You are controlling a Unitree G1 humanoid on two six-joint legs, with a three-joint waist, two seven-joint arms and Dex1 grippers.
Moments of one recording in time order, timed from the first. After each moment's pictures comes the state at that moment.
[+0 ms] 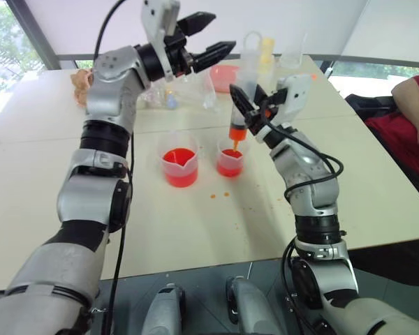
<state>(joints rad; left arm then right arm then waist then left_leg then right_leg) -1.35 0.33 0.04 0.84 -0.31 -0.01 -1.00 -0.70 -0.11 -0.07 -0.03 0.36 0.34 0.31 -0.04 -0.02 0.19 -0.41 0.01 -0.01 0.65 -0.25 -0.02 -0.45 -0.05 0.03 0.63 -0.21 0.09</state>
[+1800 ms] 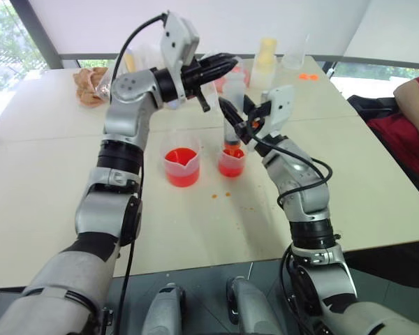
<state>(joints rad) -1.20 0.23 0.06 0.64 -0.21 0.07 -1.01 -0.68 -0.11 -0.02 -0.01 0.31 0.31 0.34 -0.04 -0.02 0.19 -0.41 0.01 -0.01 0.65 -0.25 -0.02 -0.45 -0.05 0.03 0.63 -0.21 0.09</state>
